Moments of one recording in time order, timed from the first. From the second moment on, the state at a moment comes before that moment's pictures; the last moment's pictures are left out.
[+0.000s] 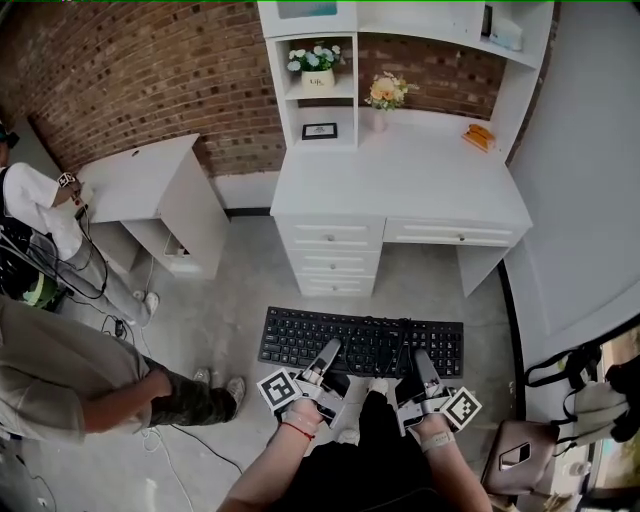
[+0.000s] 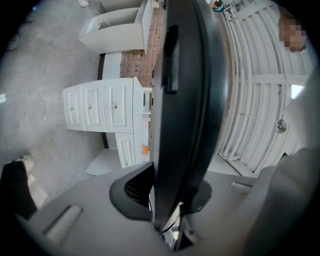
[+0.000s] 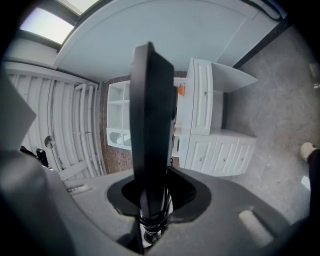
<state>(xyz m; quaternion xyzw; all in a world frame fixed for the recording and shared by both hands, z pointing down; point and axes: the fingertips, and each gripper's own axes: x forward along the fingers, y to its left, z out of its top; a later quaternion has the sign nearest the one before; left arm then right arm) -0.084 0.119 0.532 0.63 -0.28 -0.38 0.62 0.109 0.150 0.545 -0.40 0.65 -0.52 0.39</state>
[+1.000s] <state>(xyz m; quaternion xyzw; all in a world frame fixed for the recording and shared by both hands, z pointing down) -0.024 -0.159 0.552 0.63 -0.29 -0.35 0.63 0.164 -0.127 0.567 -0.40 0.64 -0.54 0.38</state>
